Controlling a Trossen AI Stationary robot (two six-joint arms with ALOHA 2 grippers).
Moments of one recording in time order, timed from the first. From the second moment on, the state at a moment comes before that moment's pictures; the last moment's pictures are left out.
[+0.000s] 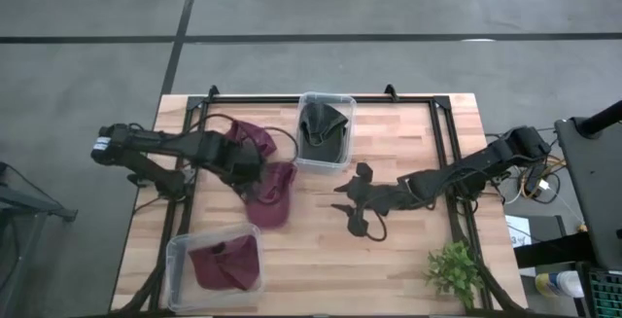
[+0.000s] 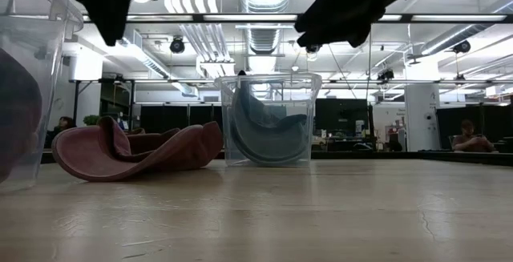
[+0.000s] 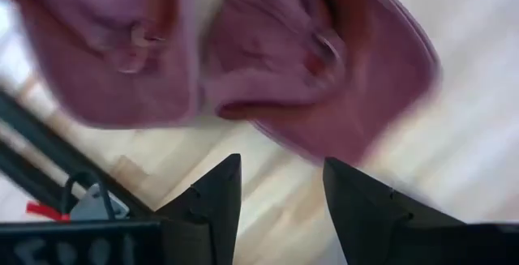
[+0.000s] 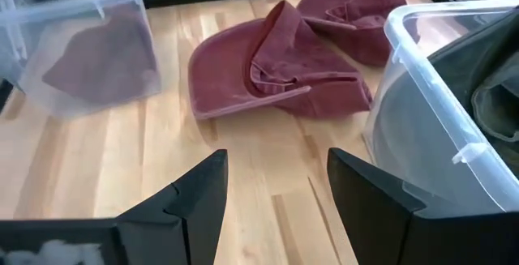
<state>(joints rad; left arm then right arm) -0.12 1.37 1.38 -1.45 -0.14 -0.88 0.32 1.44 0.87 -0.01 0.42 0.33</state>
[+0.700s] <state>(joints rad) -0.04 1.37 1.12 -1.28 0.00 -1.18 0.32 1.44 0.86 -0.04 0.45 0.24</state>
